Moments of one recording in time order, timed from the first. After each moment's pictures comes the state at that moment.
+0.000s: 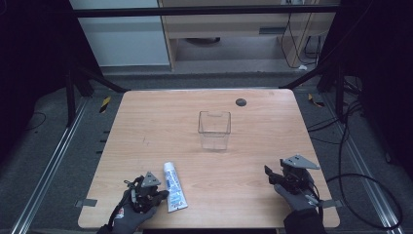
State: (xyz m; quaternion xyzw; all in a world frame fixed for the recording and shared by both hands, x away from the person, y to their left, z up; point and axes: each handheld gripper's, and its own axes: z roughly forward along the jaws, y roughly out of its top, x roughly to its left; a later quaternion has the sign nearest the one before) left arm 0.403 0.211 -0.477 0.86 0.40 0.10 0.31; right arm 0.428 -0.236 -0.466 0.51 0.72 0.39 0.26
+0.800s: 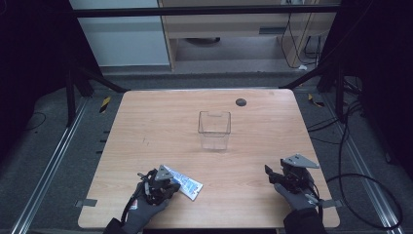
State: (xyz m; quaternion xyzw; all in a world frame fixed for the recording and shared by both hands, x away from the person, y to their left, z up) left arm 0.423 0.181 -0.476 0.86 0.37 0.11 0.33; right arm 0.430 -0.237 -0.467 0.51 0.72 0.39 0.26
